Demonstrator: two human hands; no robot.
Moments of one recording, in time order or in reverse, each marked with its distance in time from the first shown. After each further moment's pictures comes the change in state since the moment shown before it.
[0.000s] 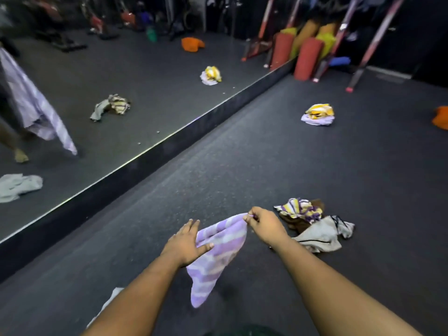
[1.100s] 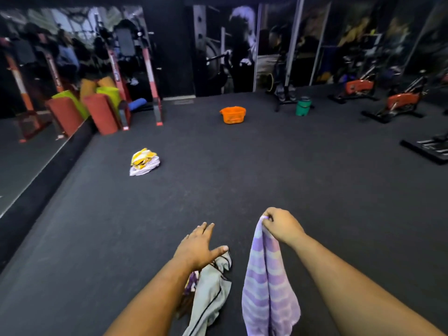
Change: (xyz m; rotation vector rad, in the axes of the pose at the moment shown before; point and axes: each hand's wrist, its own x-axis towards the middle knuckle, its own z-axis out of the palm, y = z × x) left_hand 0.282 0.734 0.086 0.431 -0.148 0.860; right_hand -0.074 0.484 -0.486 0.052 0.611 0.747
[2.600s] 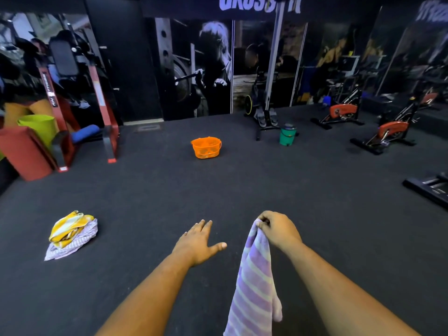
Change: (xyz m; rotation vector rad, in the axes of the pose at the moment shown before) left_hand 0.829 0.124 -0.243 0.024 -0.001 0.093; right_hand 0.784 0.081 -0.225 0.004 0.139 0.042
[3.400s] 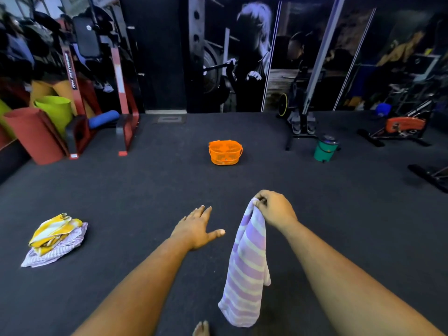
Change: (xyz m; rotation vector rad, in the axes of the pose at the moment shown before) left_hand 0.434 0.004 -0.109 -0.031 0.037 -0.130; right_hand 0.503 0.006 -0.042 0.004 -0.056 -0.200
